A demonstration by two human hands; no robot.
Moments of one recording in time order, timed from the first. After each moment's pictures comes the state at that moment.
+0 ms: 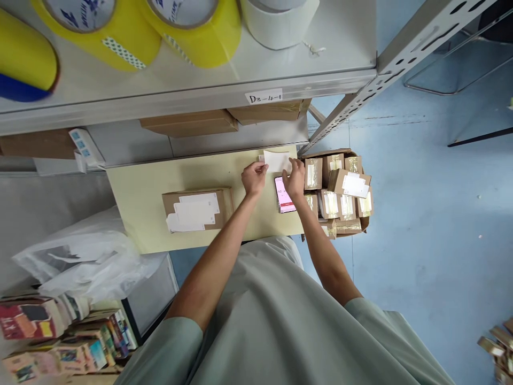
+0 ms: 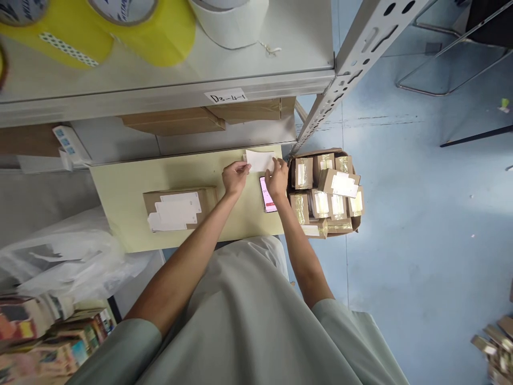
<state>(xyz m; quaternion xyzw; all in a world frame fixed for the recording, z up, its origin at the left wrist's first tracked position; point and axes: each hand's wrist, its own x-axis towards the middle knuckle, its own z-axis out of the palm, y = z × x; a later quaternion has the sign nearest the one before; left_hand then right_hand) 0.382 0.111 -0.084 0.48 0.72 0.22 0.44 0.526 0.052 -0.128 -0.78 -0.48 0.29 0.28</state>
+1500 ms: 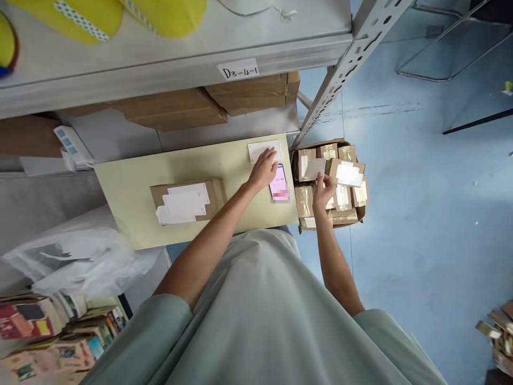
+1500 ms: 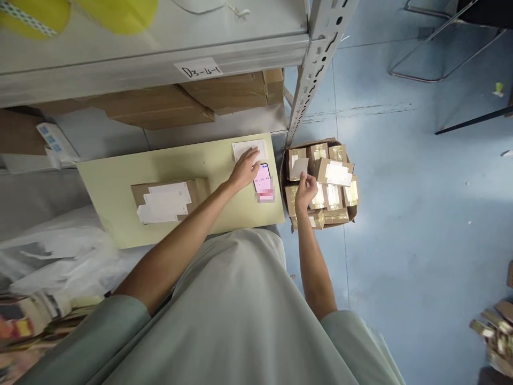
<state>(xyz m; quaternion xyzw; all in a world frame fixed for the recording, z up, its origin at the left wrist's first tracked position) 0.417 0.097 -0.079 0.73 0.50 0.07 0.45 0.607 -0.061 -0.099 -0.82 -0.27 0.22 0.45</state>
